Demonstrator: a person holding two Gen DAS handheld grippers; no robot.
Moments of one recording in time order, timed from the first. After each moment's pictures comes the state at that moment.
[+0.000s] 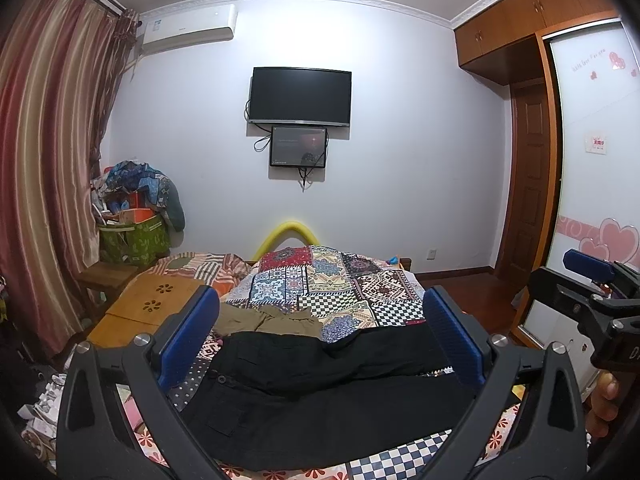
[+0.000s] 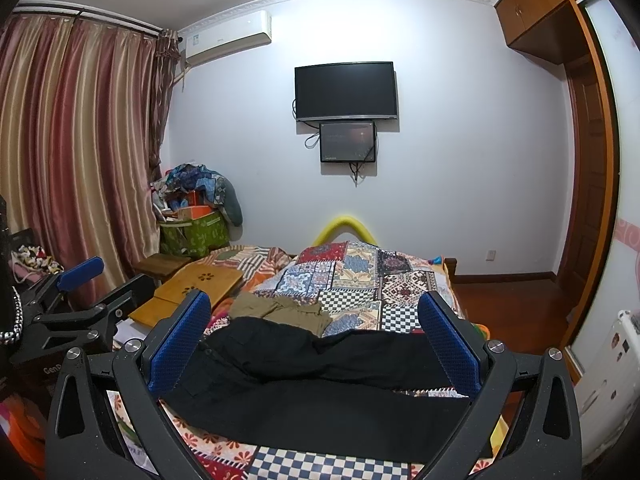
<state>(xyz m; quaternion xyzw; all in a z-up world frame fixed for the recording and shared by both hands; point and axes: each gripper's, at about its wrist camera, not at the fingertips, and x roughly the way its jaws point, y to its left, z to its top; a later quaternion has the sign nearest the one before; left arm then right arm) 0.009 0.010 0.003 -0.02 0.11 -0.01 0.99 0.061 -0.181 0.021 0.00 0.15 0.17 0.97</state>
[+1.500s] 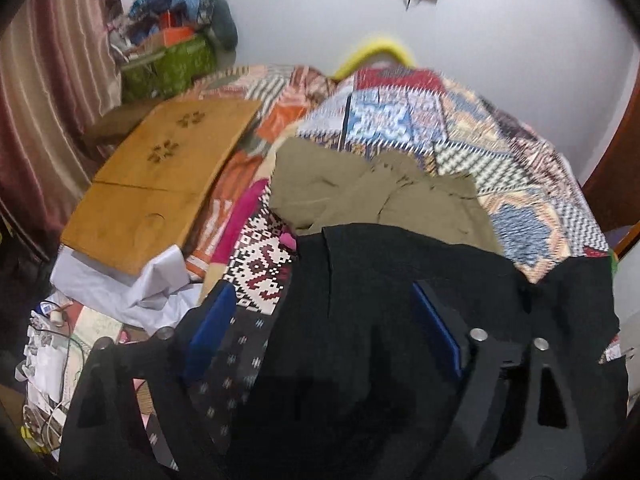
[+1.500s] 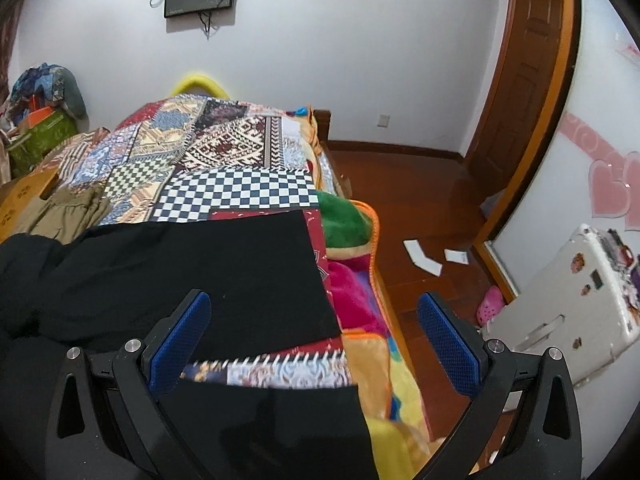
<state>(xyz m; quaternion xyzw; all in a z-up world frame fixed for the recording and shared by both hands) 0.377 0.199 -0.248 -0.08 0.44 0.10 0.89 0.303 -0.339 -0.164 -0.03 0.39 -0.04 0.92</state>
